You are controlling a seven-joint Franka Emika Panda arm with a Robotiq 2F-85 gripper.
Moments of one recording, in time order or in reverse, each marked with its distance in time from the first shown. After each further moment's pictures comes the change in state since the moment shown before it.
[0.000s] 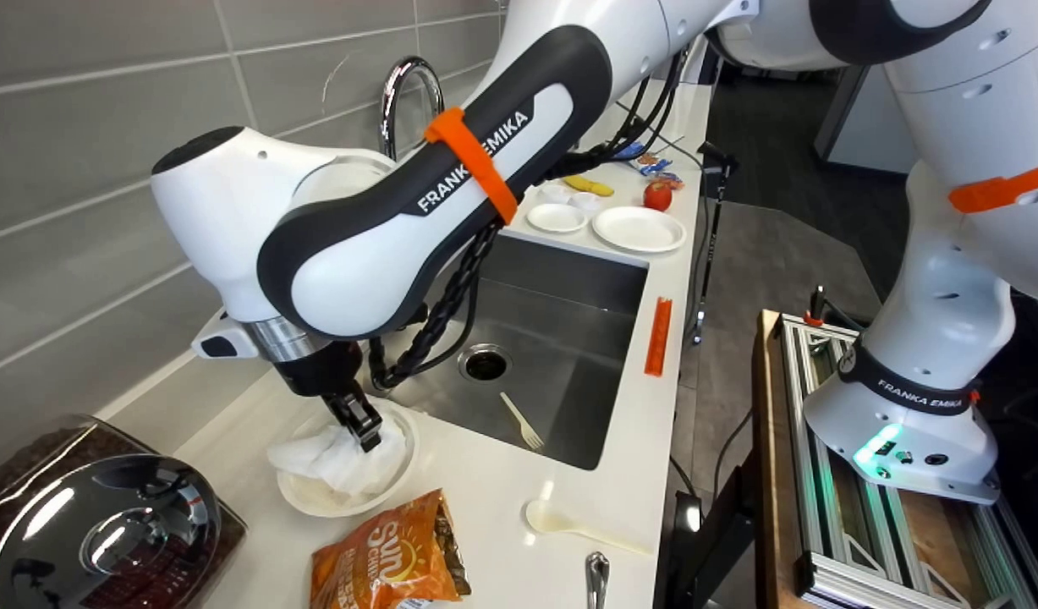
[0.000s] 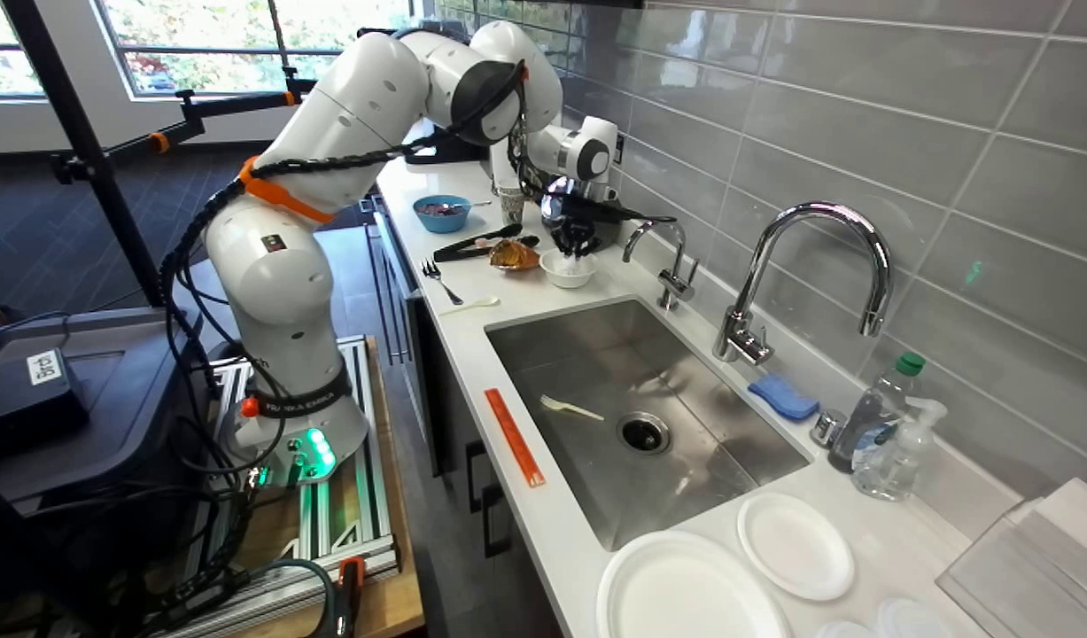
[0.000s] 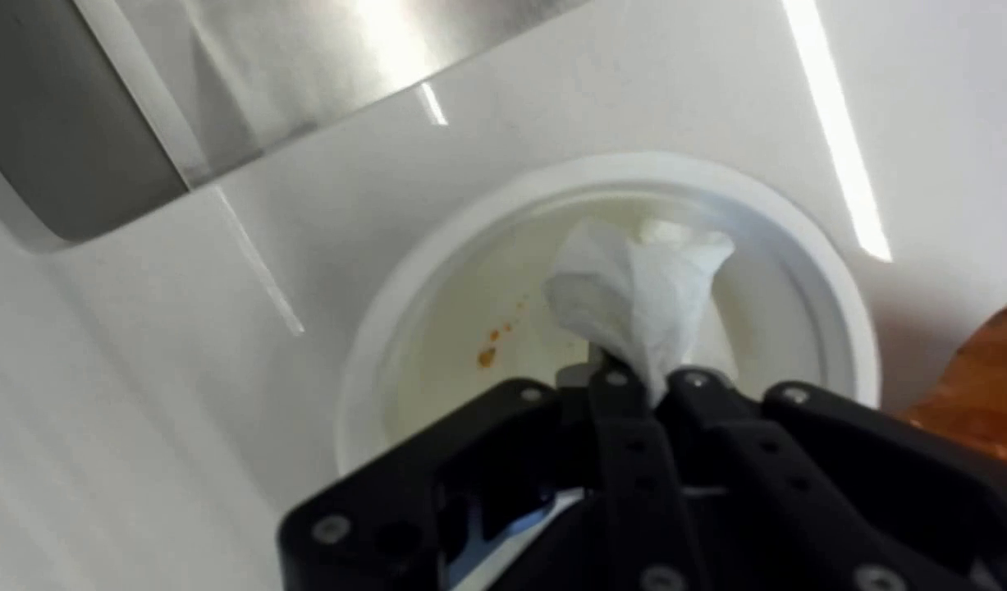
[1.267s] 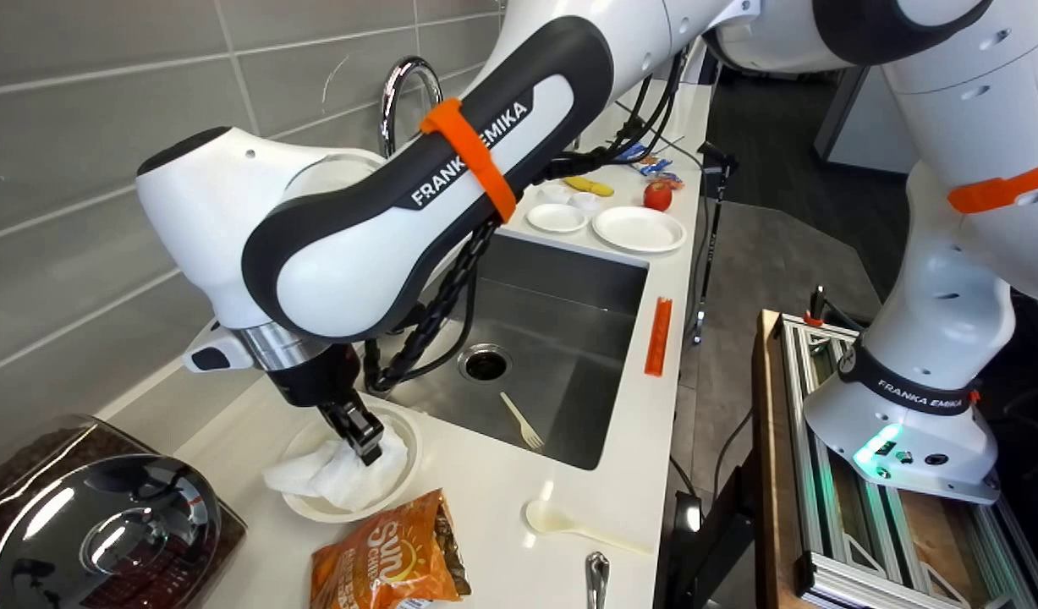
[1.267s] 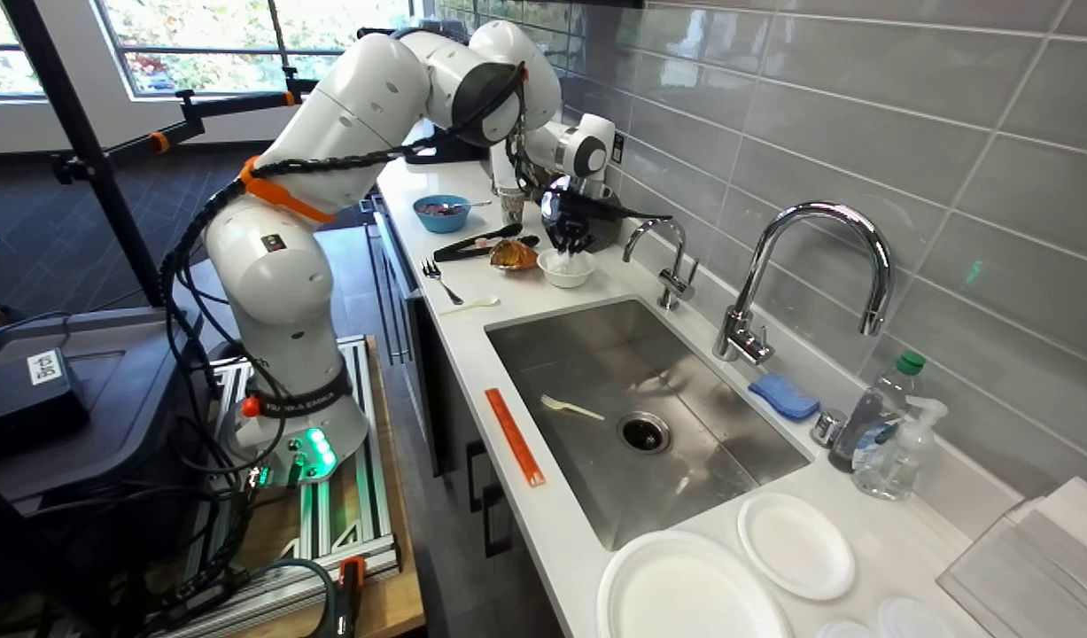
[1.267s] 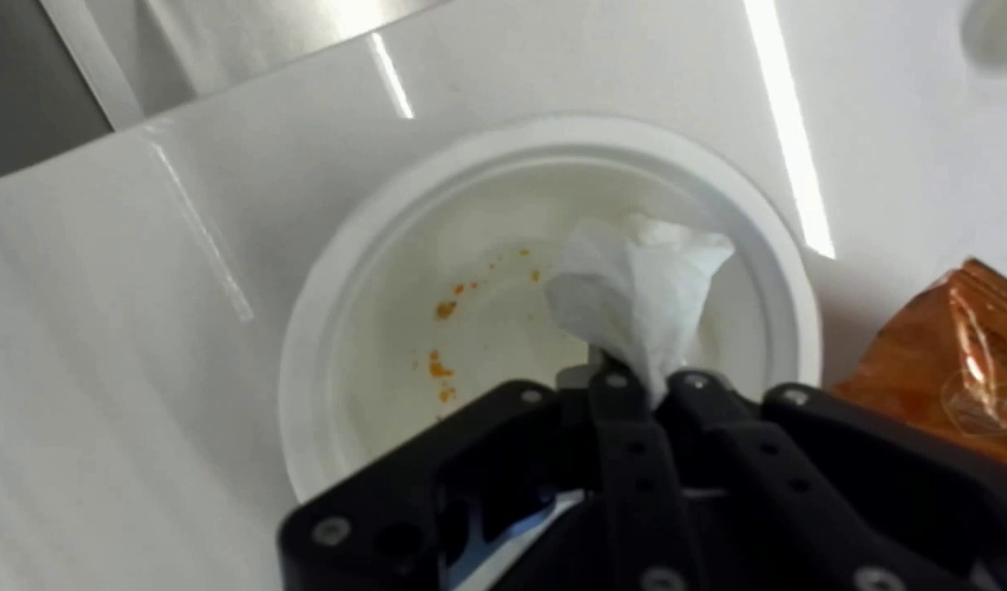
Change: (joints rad) arm -0.001 0.006 0.027 0.016 0.025 -0.037 -0.054
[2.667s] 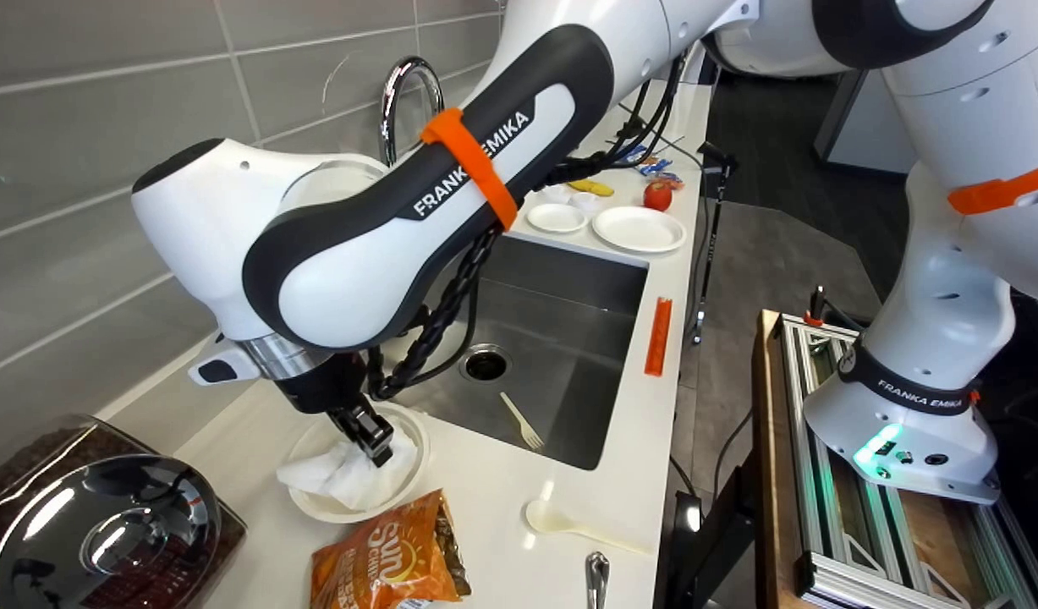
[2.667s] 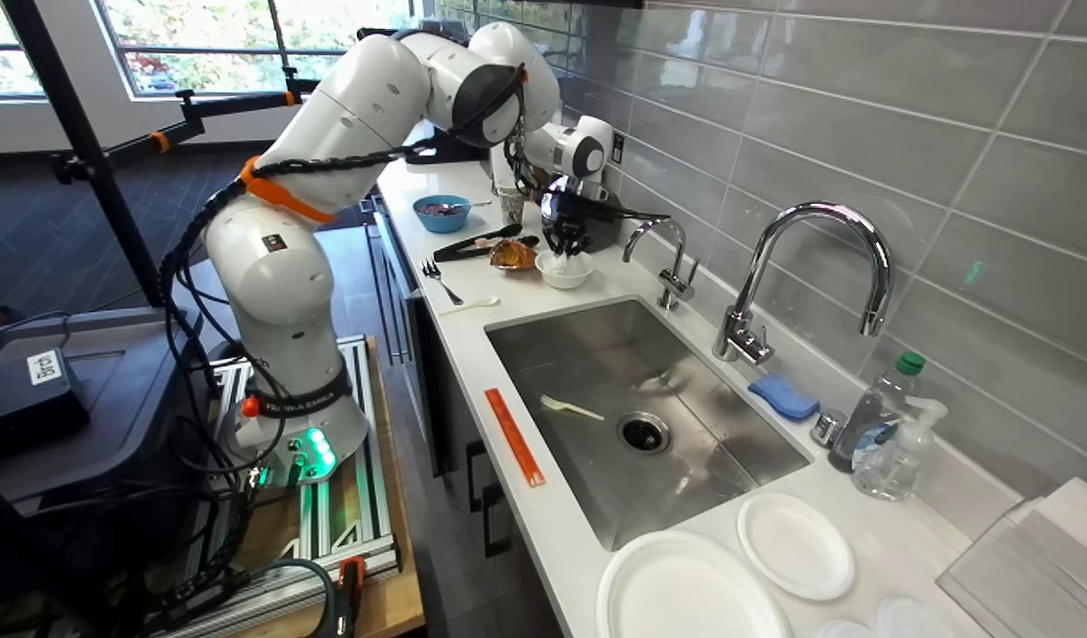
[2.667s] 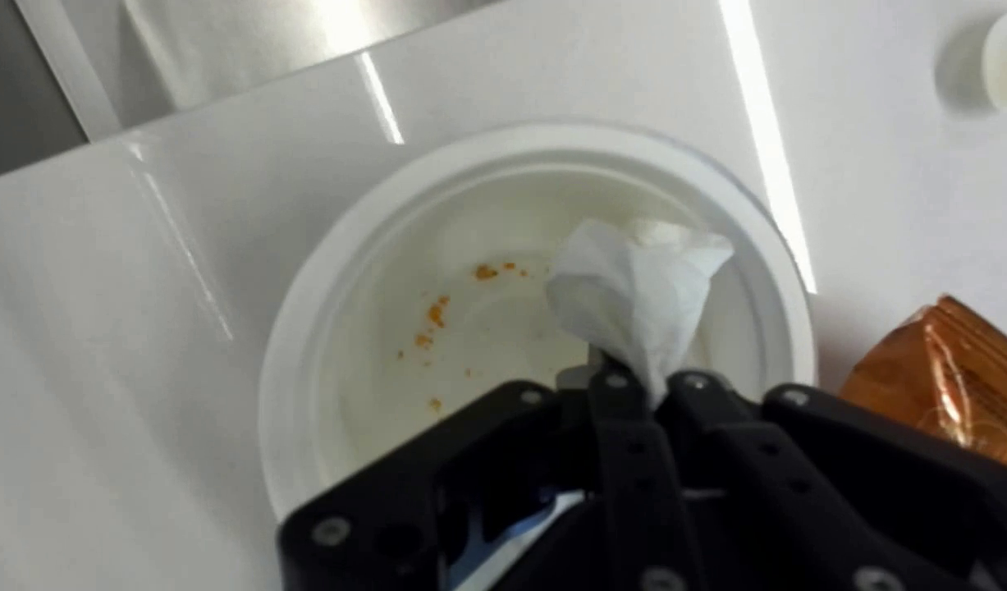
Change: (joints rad) arm 0.007 0.007 0.003 0.005 -0.019 -0.042 -0.014
